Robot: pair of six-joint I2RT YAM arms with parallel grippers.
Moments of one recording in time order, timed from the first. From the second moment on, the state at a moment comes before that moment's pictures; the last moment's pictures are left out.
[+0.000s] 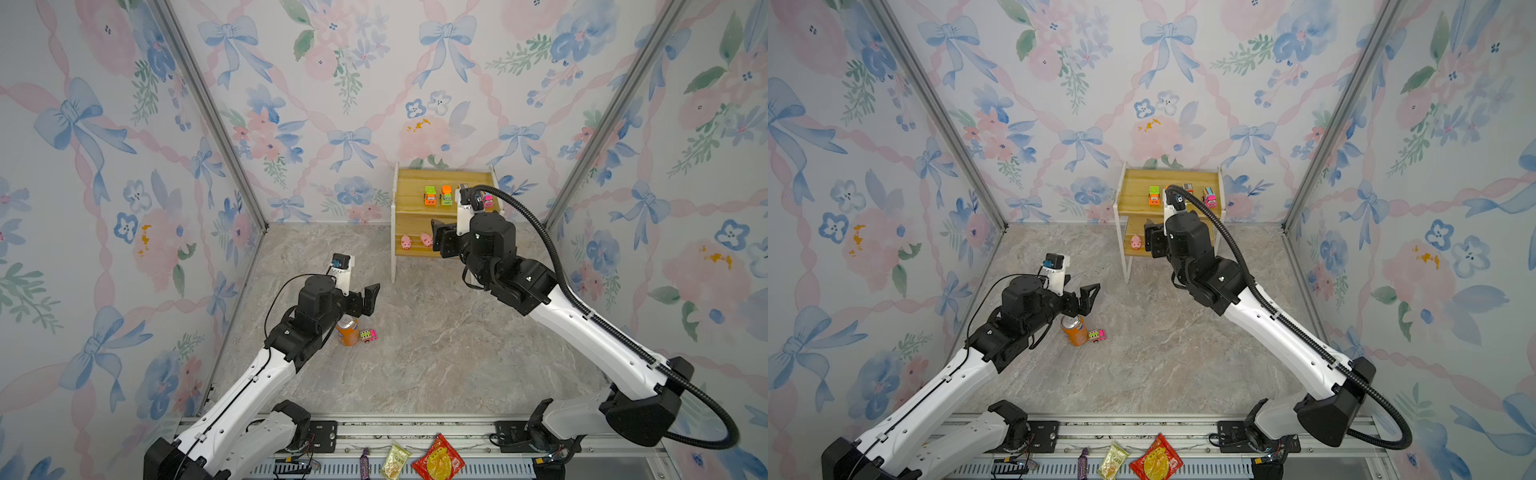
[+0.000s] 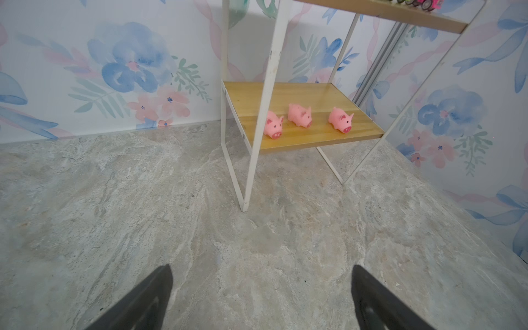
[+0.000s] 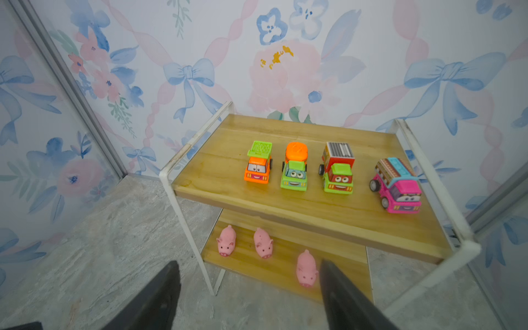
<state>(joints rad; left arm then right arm) -0.47 0.94 0.76 -0.18 0.00 -0.19 0.79 1.37 1.47 -0.37 0.49 0.16</state>
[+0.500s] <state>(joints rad) -0.42 1.11 0.80 -0.29 -0.18 -0.37 0.88 1.28 0.99 -0.24 0.10 0.13</state>
